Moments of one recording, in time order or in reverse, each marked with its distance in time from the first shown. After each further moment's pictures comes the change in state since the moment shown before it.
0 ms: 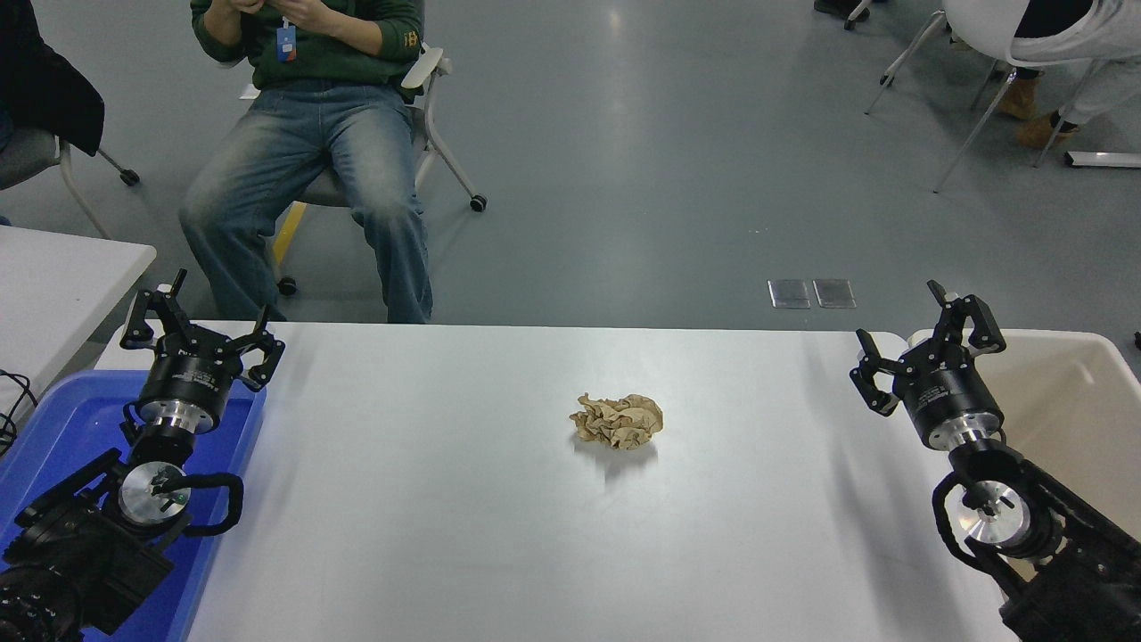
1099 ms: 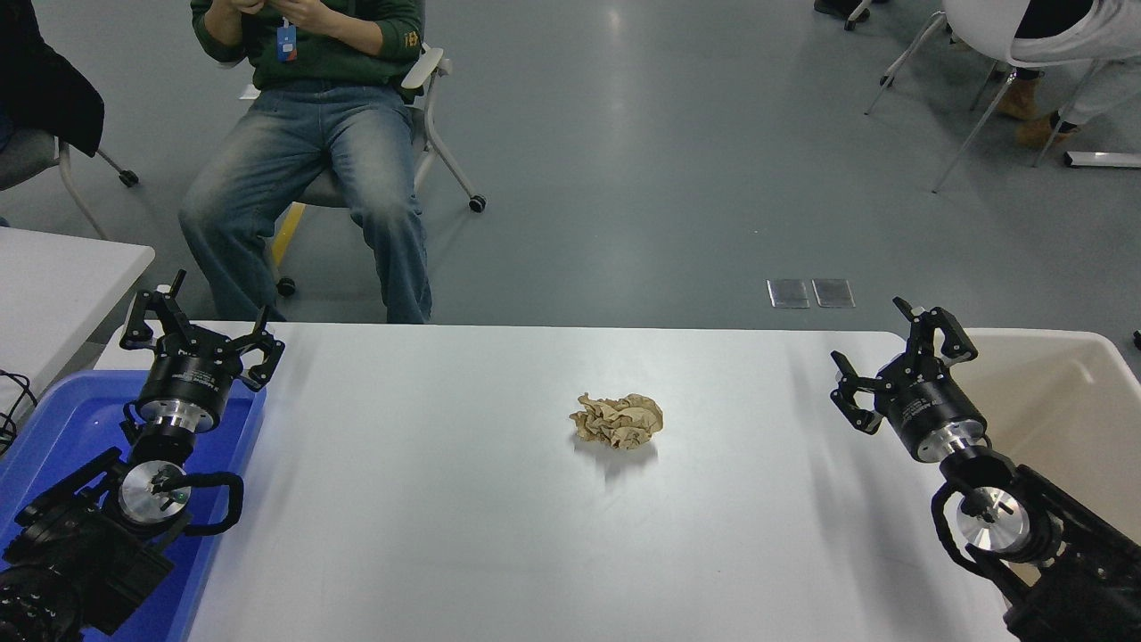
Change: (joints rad) left arm 0.000 0.000 0.000 0.000 0.000 0.000 0.000; right arm 0.131 -0.219 -0.314 0.219 -0.060 0.003 -0.167
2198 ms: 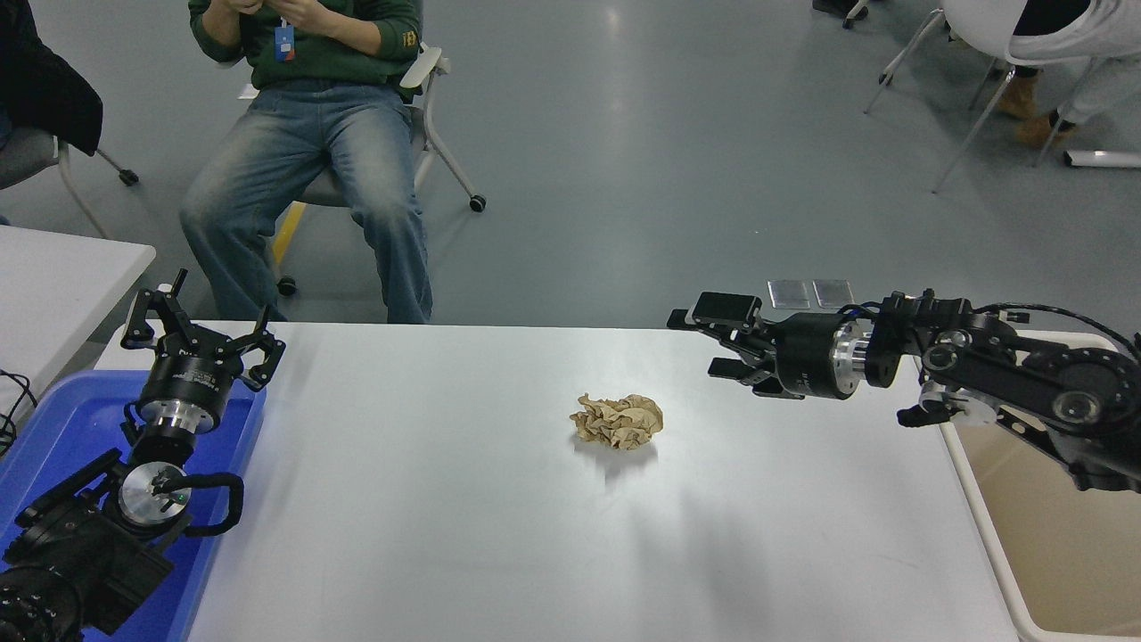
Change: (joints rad) left arm 0.000 0.000 0.000 0.000 0.000 0.000 0.000; right arm 0.515 0.025 -0.612 0.212 -0.555 -0.036 -0.193
